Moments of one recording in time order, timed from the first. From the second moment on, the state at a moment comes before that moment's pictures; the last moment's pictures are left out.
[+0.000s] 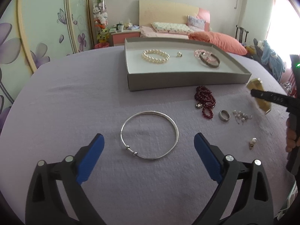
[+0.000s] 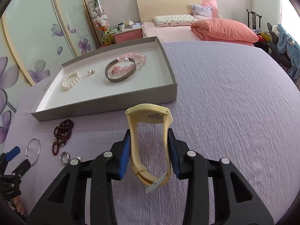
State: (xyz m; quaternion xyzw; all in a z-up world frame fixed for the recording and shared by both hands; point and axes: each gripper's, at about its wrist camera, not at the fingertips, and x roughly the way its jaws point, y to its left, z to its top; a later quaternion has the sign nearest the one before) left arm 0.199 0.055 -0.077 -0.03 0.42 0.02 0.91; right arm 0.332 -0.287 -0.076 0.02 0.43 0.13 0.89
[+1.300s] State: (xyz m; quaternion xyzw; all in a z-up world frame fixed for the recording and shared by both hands) left arm 0.219 0.060 -0.051 -0.05 0.41 0.06 0.91; right arm 0.324 -0.283 -0.054 0.03 0.40 0.16 0.90
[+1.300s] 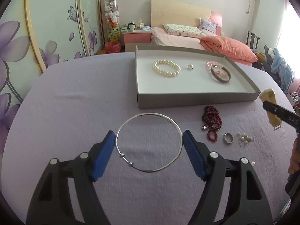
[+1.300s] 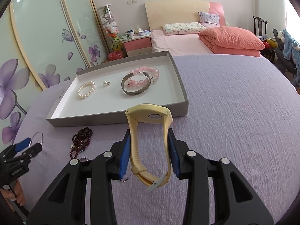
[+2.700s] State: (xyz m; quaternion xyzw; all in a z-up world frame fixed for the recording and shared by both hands) left arm 0.412 0.039 -0.050 -0.09 0.40 0.05 0.91; right arm 0.367 -0.279 -0.056 0.03 0.40 0.20 0.90
